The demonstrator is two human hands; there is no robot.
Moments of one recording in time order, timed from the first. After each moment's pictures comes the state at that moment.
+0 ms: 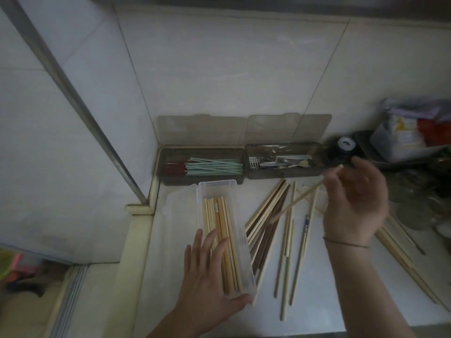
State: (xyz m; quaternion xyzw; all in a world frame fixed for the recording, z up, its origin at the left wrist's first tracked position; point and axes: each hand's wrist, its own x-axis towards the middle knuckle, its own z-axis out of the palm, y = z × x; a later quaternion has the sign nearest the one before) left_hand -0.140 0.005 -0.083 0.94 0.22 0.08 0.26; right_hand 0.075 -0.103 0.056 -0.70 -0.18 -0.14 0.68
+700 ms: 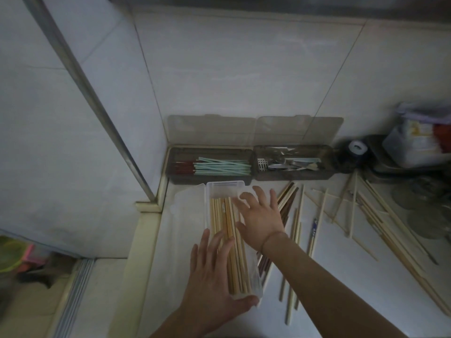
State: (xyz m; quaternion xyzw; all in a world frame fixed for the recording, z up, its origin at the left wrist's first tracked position) left_hand -0.138 0.003 -0.086 0.94 0.23 0.10 0.25; right_hand 0.050 -0.023 -0.038 -0.85 -0.52 0.06 -0.03
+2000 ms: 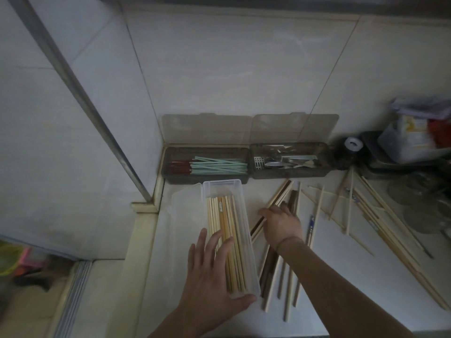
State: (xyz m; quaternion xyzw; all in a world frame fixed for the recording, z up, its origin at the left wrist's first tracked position) left_hand -0.139 0.004 -0.081 0.94 0.23 0.07 0.26; right_hand 0.084 -0.065 -0.080 -0.91 -0.41 0.08 0.01
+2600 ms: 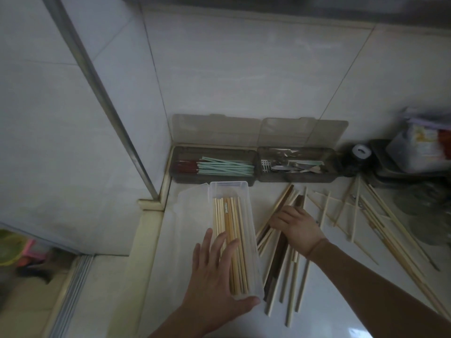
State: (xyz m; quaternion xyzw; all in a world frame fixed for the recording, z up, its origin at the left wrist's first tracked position) left_hand -0.139 0.004 -0.083 0.93 0.23 0.08 0.26; right_hand 0.131 -0.093 -0.086 -0.74 -0.67 -0.03 0.02
